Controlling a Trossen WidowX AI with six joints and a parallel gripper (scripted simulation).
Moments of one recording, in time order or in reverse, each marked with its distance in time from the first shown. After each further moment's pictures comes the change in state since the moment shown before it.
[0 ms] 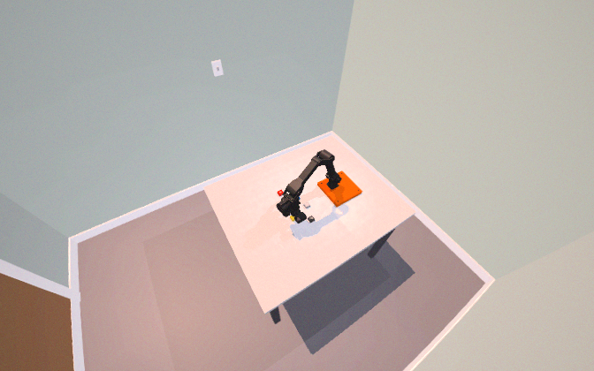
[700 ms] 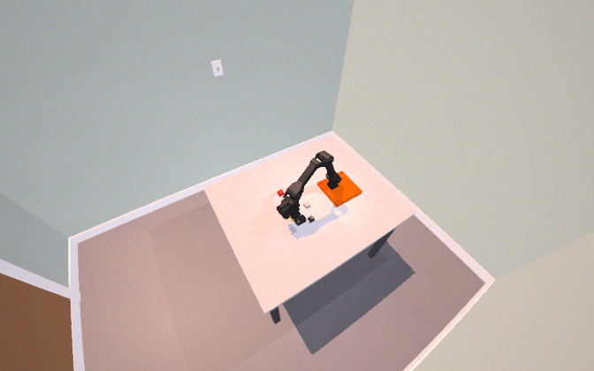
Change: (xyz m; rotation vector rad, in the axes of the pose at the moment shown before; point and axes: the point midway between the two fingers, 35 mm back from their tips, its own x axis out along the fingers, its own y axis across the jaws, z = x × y) arm 0.024 0.000 0.001 0.000 -0.010 0.002
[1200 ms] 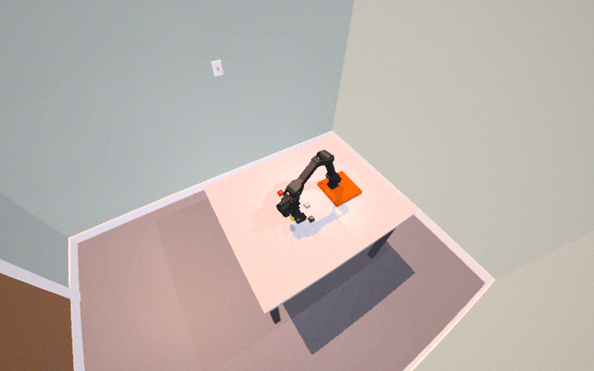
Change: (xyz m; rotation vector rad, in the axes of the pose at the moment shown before) arm -0.021 0.000 0.000 0.000 0.013 -0.003
